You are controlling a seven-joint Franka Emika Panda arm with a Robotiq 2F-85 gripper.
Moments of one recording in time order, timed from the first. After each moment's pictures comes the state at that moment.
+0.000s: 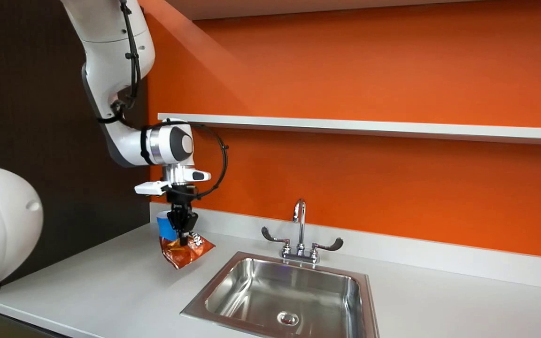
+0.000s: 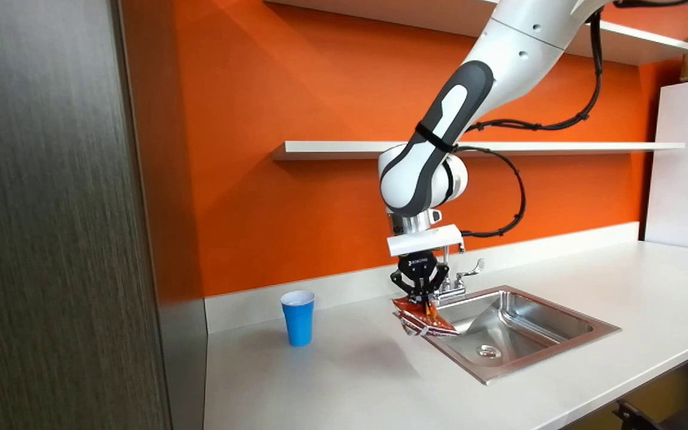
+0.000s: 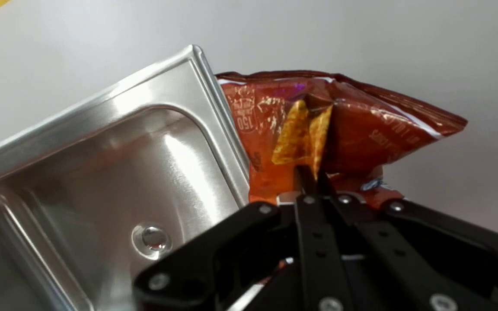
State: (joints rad) arm 0.18 0.20 -0.01 -2.26 -0.19 2.34 0.66
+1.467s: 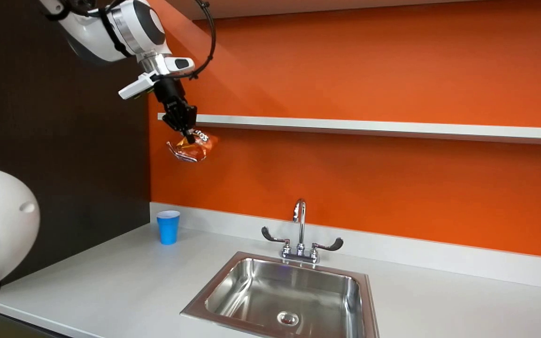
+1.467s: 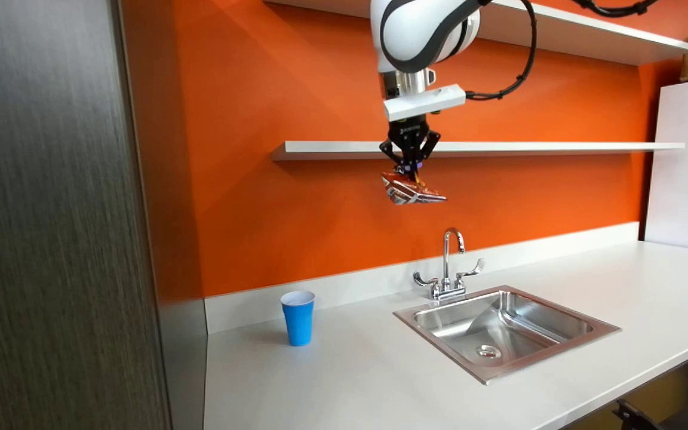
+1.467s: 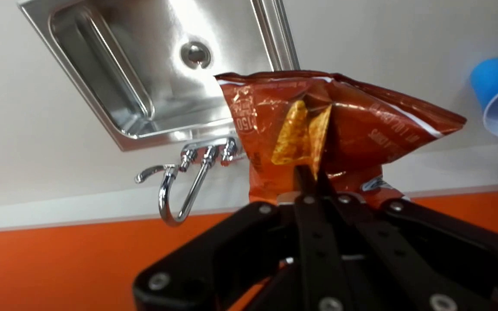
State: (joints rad) arm 0.14 -0.23 0.12 -2.09 -0.38 2.04 0.63
